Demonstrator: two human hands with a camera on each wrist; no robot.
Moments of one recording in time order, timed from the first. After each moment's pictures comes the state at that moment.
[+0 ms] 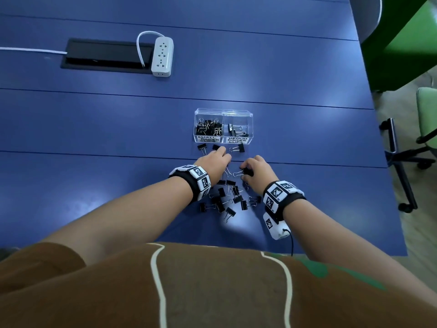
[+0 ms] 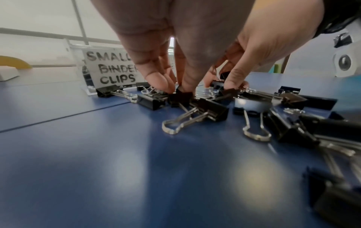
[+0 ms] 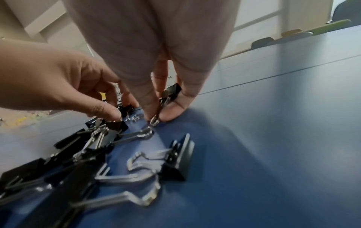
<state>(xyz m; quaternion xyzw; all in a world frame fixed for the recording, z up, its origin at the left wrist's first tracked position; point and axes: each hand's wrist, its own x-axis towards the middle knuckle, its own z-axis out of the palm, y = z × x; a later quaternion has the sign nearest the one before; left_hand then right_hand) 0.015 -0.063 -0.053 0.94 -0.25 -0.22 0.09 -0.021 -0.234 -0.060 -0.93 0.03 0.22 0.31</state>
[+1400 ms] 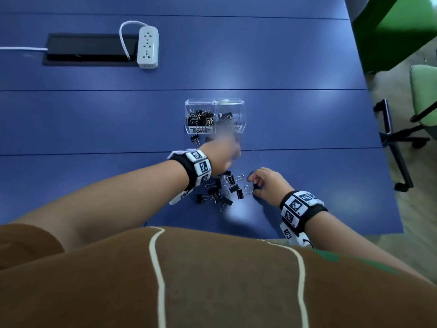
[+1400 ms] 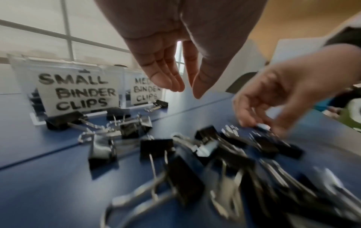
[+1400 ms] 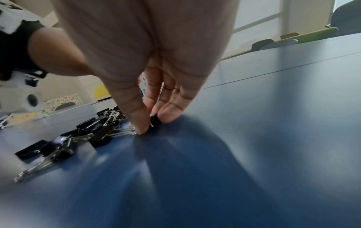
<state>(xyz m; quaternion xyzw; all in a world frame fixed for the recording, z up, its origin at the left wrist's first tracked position) 0.019 -0.082 -0.031 0.90 -0.33 -0.22 0.18 -0.077 -0.271 -0.055 -0.92 0.00 0.26 0.31</state>
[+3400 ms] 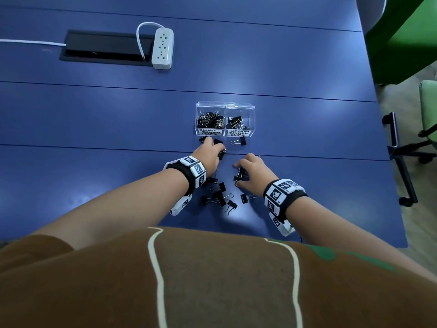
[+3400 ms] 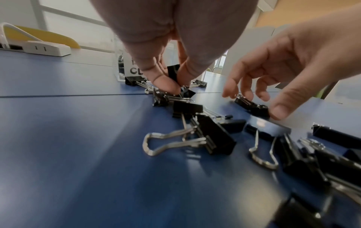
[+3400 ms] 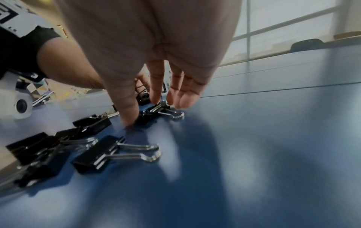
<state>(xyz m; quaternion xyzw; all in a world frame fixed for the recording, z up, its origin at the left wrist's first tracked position) 0.014 -0.047 -0.052 0.94 -0.14 -0.24 0.20 -0.035 -0.229 -0.059 -0.93 -0.08 0.25 0.26</state>
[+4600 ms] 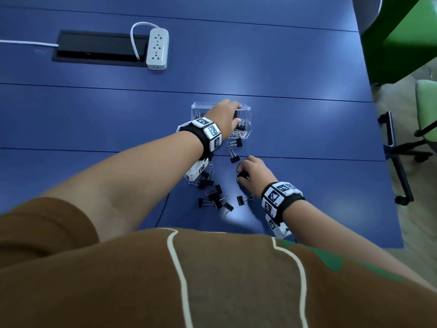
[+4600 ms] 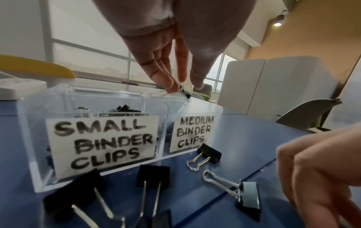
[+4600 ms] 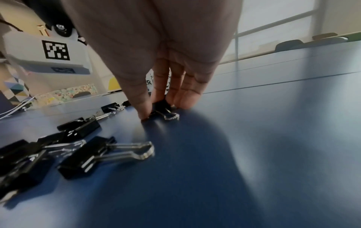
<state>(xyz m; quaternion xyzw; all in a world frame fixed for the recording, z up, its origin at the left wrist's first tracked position) 0.093 -0.096 -0.005 0.94 -0.16 -0.15 0.27 -0.035 -0.234 -0.055 -0.94 -0.03 0.23 0.26</state>
